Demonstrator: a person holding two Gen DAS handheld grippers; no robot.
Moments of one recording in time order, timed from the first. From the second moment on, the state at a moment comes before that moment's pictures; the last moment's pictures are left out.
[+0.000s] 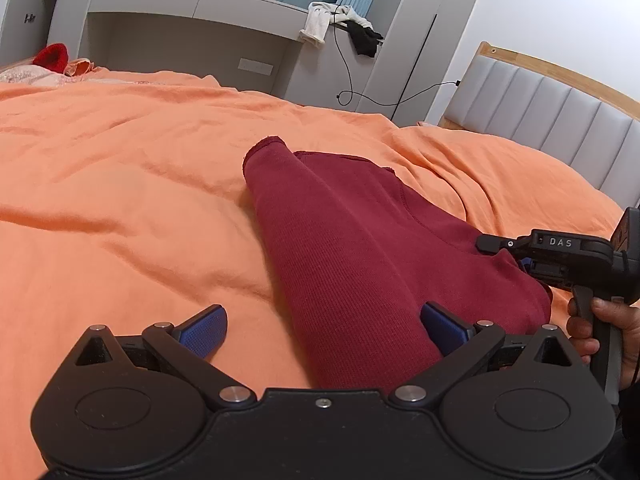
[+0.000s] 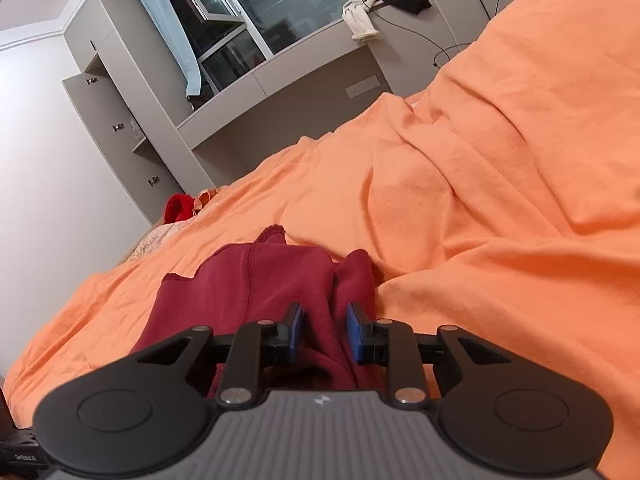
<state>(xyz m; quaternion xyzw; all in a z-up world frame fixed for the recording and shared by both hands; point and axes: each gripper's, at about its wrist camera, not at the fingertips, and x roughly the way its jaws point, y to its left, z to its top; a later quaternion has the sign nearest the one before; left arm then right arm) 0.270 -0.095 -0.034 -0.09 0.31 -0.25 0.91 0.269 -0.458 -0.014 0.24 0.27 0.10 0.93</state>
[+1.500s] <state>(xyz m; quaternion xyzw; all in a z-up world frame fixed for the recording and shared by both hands) 0.265 -0.099 -0.036 -0.07 0.30 -0.27 0.91 0.263 -0.454 -0.022 0.21 0.31 0.11 0.92</state>
